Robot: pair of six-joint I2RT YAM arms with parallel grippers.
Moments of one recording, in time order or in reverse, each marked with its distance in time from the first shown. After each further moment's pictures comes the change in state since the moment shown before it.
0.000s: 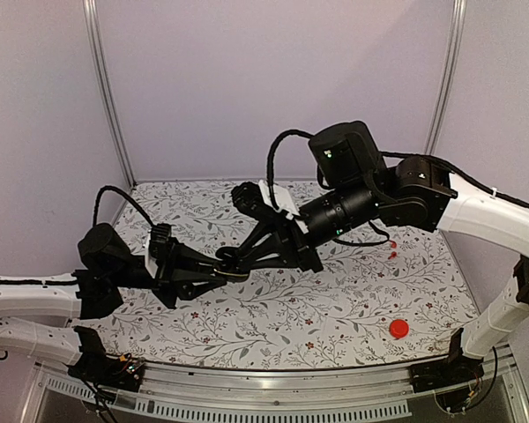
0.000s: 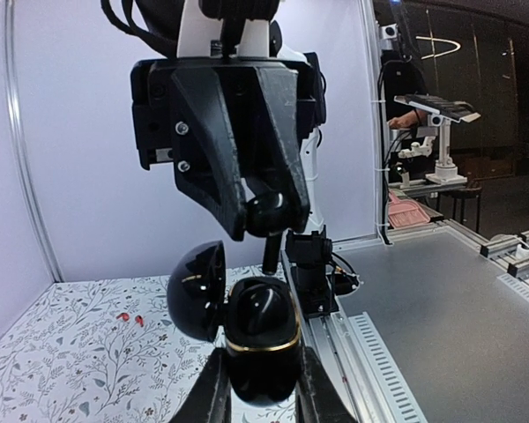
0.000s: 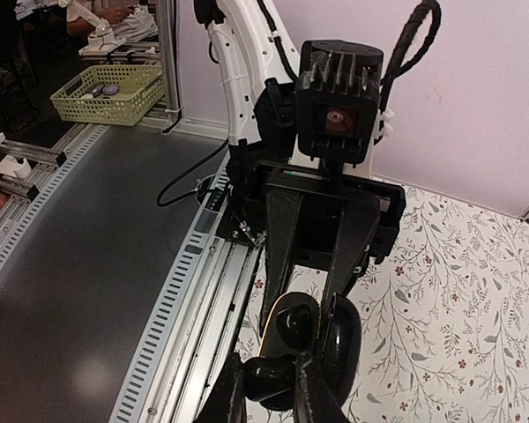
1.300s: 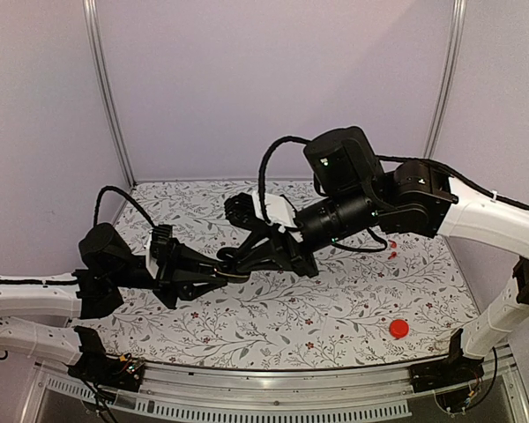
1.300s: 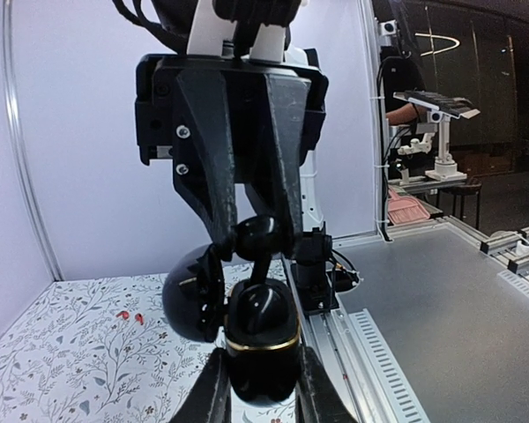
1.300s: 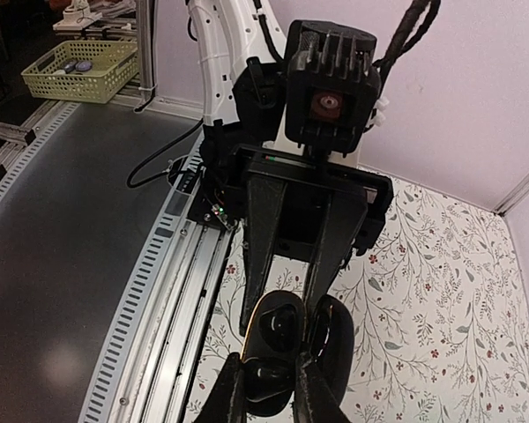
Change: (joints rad) left arm 0.000 0.005 0.004 -0.008 0.008 0.011; right arm 0.039 0.004 0.000 -0.011 0.132 -0.052
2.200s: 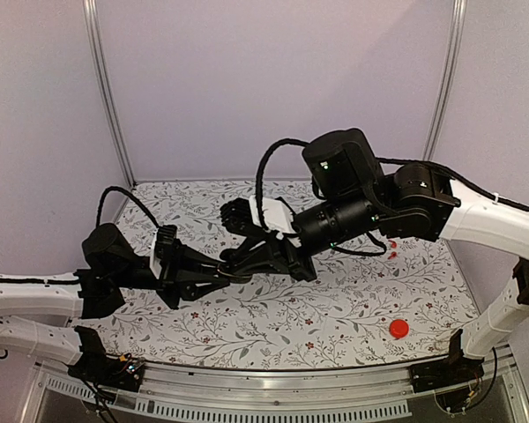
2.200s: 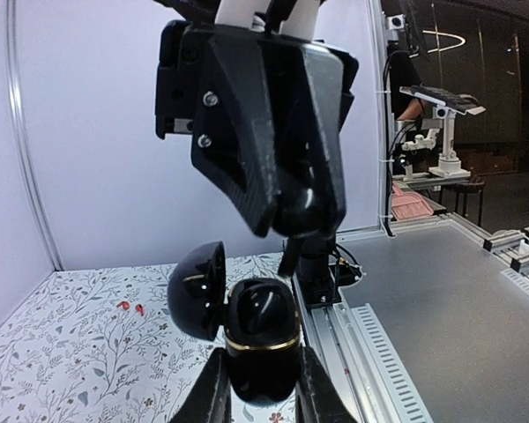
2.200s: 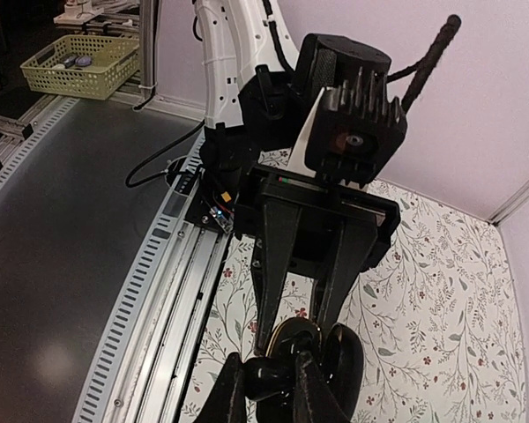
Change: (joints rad) left arm 0.000 0.013 0.000 -0.013 -0.012 0.002; right arm 0.033 -0.002 0.001 0.006 0.042 -0.023
